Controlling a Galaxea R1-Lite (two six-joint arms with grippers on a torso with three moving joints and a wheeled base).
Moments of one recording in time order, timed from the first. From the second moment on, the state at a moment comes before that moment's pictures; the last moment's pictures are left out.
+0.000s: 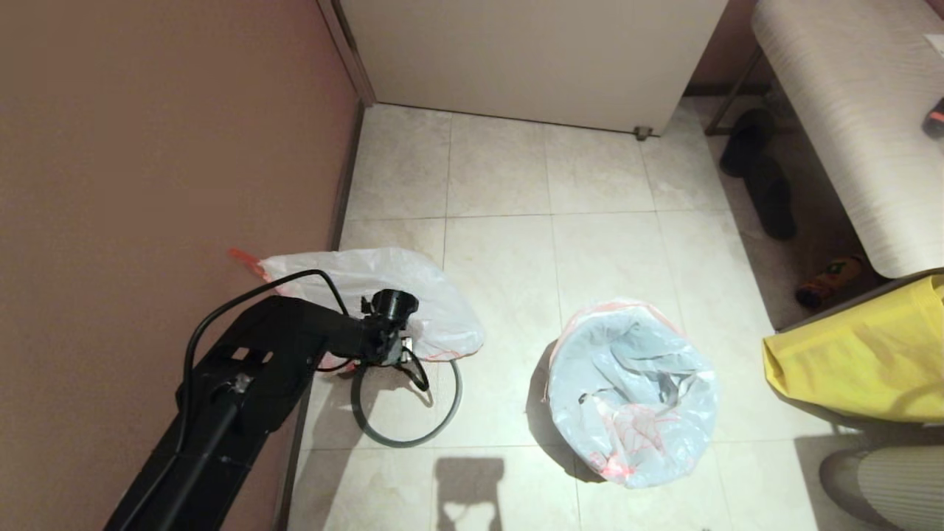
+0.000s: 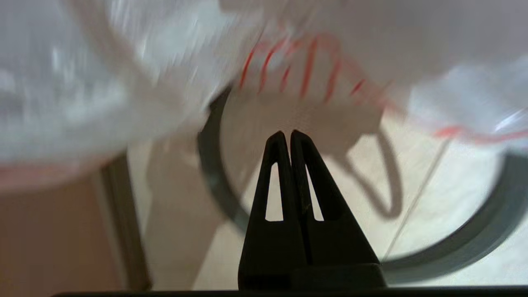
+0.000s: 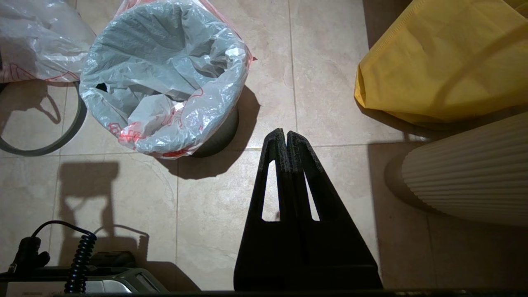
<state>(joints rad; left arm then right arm) -0.22 2.74 -1.93 0.08 0.48 -0.25 -0.01 0.00 -0.02 0.06 -0.01 0.01</state>
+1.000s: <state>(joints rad) -0.11 2.74 -1.67 -0.11 0.49 -0.11 -0.01 0.00 -0.02 0.06 -0.01 0.01</state>
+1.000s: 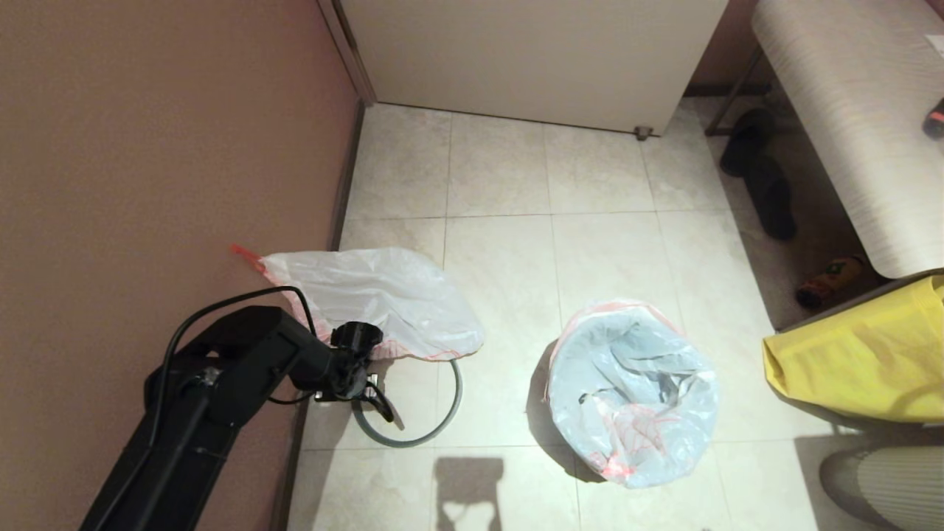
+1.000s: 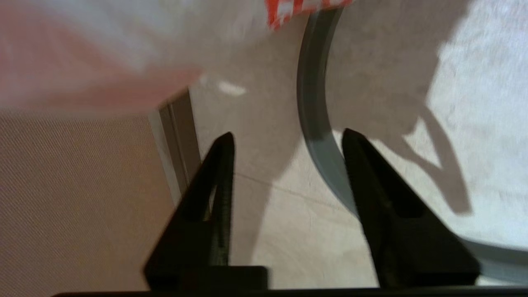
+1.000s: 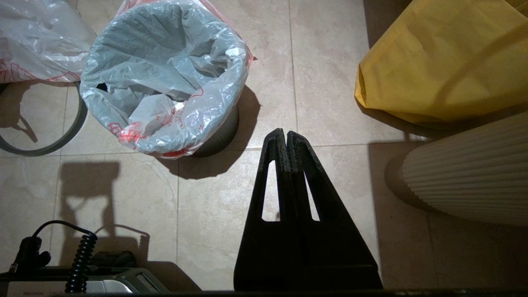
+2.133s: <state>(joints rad) -0.10 2.96 -1.97 0.09 0.39 -0.08 -0.01 0.00 -0.02 0.06 -0.01 0.01</state>
